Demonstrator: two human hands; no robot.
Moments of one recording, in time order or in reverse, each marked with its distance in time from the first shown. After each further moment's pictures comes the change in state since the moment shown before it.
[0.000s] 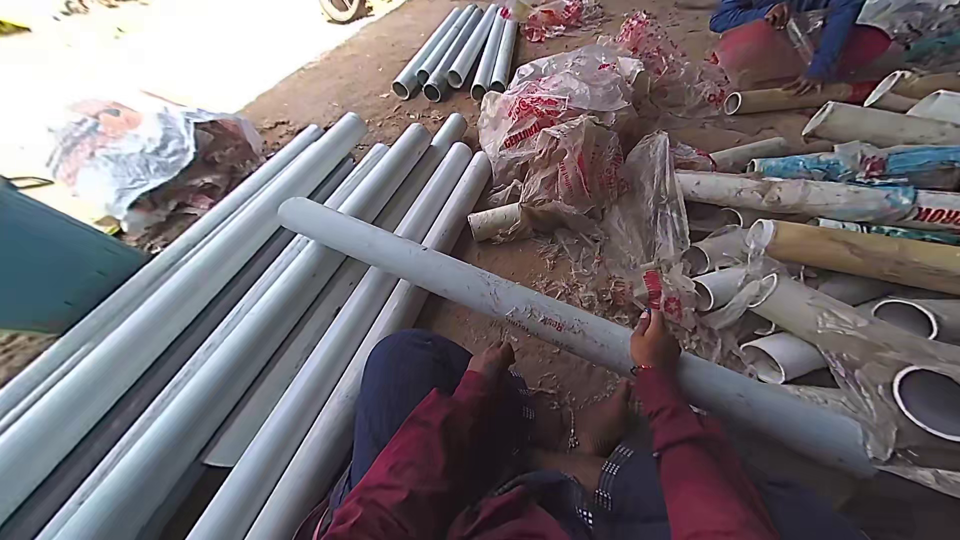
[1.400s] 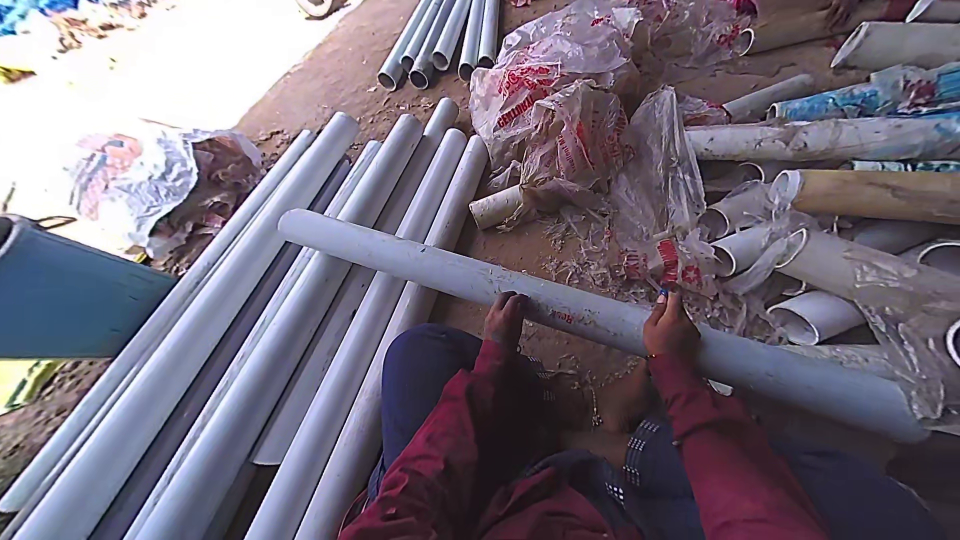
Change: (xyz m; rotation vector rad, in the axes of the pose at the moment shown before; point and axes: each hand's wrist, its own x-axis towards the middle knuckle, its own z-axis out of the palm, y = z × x) left_hand 0.016 0.005 -0.004 -0.332 0.833 0.331; right_hand -0.023 0.012 0.019 0.077 0.265 -0.129
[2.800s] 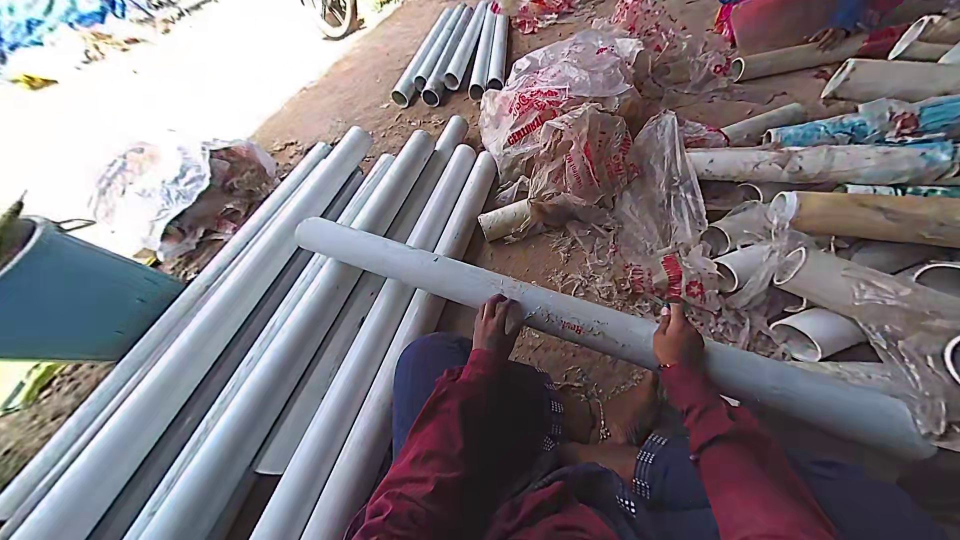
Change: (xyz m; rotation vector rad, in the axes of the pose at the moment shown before) left_hand 0.006 -0.028 -0.035 0.134 -0.137 -0.024; right_hand 0.011 -0.002 -0.009 -0.008 -0.238 0.061
